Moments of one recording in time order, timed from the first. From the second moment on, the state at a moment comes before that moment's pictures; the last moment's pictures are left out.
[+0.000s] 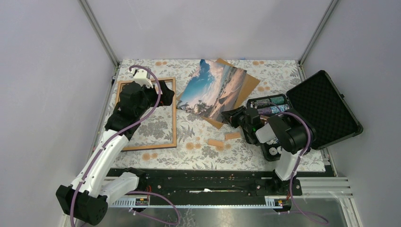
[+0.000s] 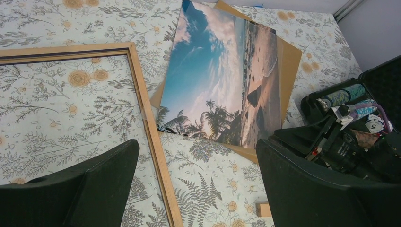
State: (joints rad) left arm -0.32 0.98 0.98 -0.30 0.04 -0.31; right arm 0.42 1.81 0.47 0.92 -0.13 1.40
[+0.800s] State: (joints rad) left arm -0.33 0.98 1.16 -0.32 0.08 -0.44; right arm 0.43 1.67 0.57 0.95 -0.41 1.52
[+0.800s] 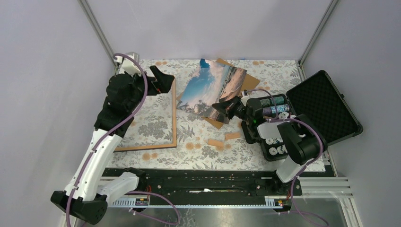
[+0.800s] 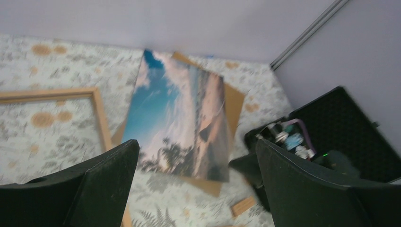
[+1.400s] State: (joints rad) left arm -0.37 1.09 1.20 -0.19 0.13 -0.49; right arm 0.57 1.70 0.64 0.68 -0.63 1.14
